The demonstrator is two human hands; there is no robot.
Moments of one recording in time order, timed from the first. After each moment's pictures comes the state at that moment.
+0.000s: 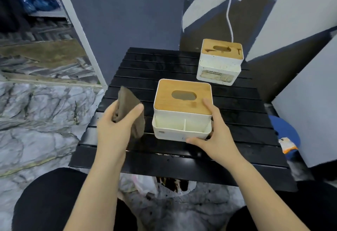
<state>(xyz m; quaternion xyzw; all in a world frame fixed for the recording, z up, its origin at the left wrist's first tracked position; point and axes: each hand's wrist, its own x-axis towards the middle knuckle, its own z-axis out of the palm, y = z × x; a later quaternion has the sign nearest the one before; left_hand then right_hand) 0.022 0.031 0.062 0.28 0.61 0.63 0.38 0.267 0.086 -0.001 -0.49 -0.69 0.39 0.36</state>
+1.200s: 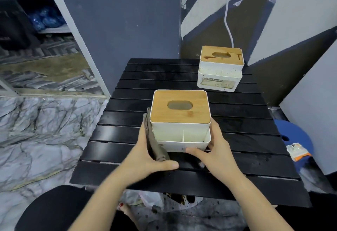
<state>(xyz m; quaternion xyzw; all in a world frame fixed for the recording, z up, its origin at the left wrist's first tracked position) 0.025 0.038 0.017 0.58 0.56 0.35 0.48 0.261 0.079 -0.007 -0.48 -0.63 0.46 0.39</state>
